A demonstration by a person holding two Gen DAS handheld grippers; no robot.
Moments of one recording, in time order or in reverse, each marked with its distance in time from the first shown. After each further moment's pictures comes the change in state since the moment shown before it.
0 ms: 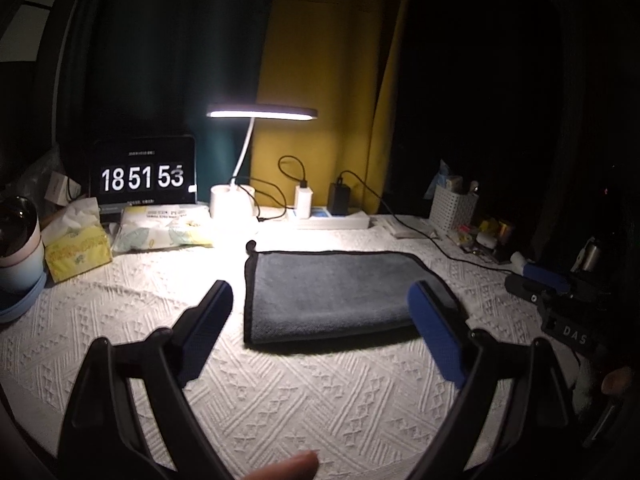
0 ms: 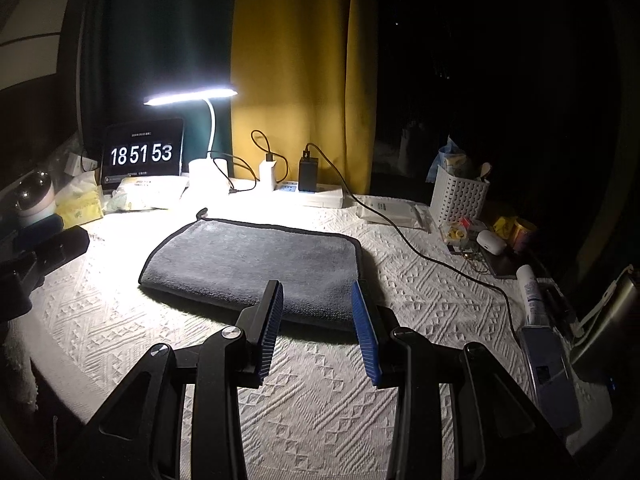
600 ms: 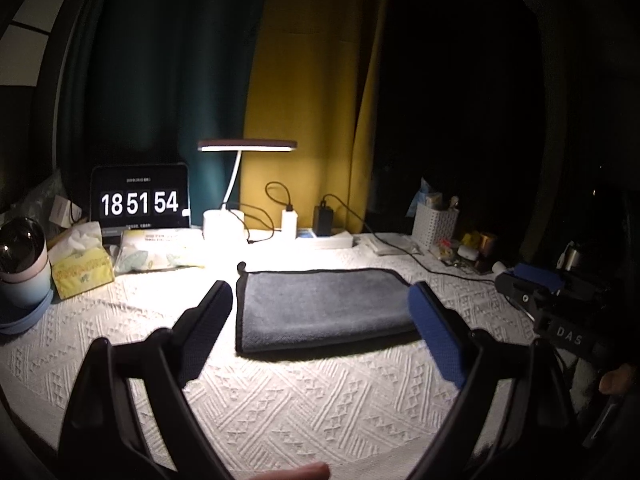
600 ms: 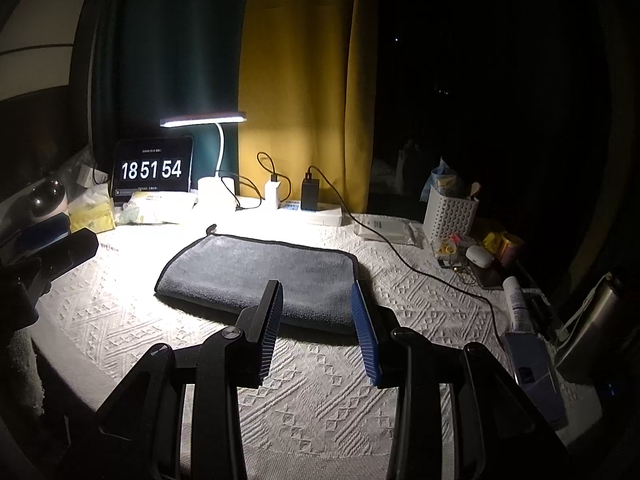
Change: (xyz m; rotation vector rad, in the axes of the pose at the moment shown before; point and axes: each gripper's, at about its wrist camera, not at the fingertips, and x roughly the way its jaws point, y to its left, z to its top) left arm -0.038 -0.015 0.005 0.031 -0.079 -0.026; right arm -0.044 0.005 0.002 -0.008 -0.069 -0.005
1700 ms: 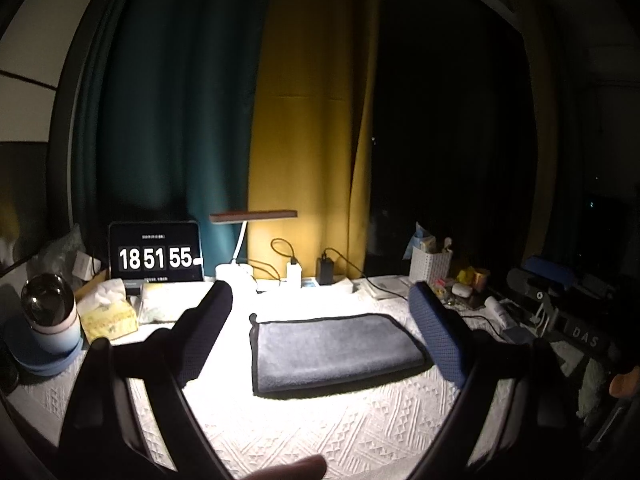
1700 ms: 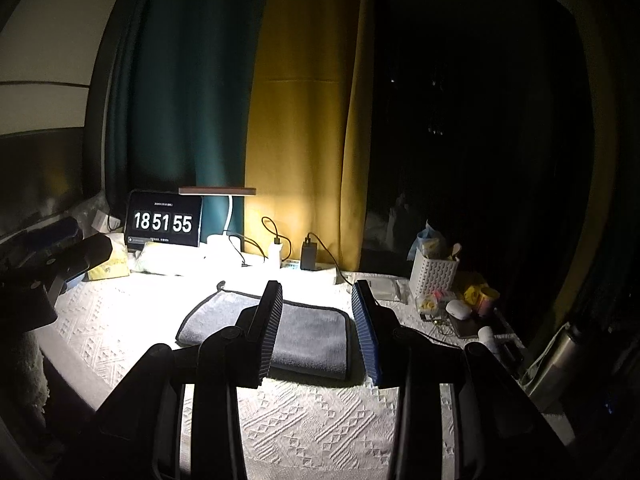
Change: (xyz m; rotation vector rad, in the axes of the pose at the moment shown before) left arm -0.060 -0.007 0.051 0.045 -0.129 0.013; right arm -0.072 0.006 0.043 -0.018 -0.167 -0.019
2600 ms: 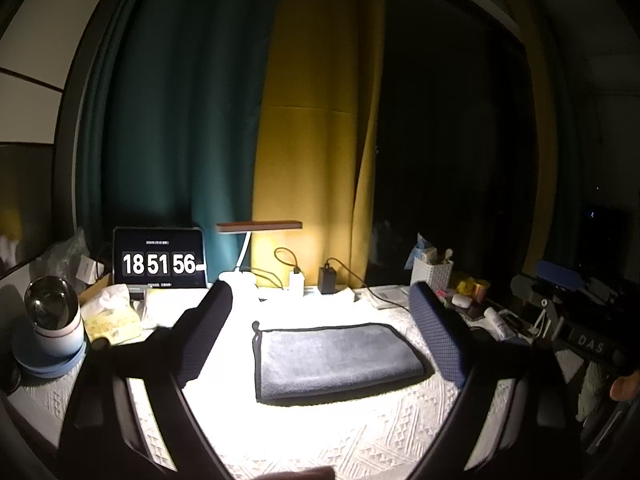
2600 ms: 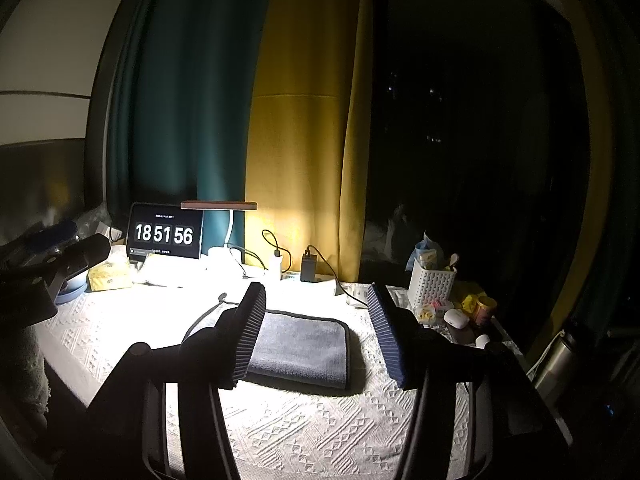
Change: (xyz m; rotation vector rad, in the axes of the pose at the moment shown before) left arm -0.006 0.009 0.009 -0.021 -0.019 -0.002; right arm -0.013 -0.003 0.008 0.008 -0.035 -0.001
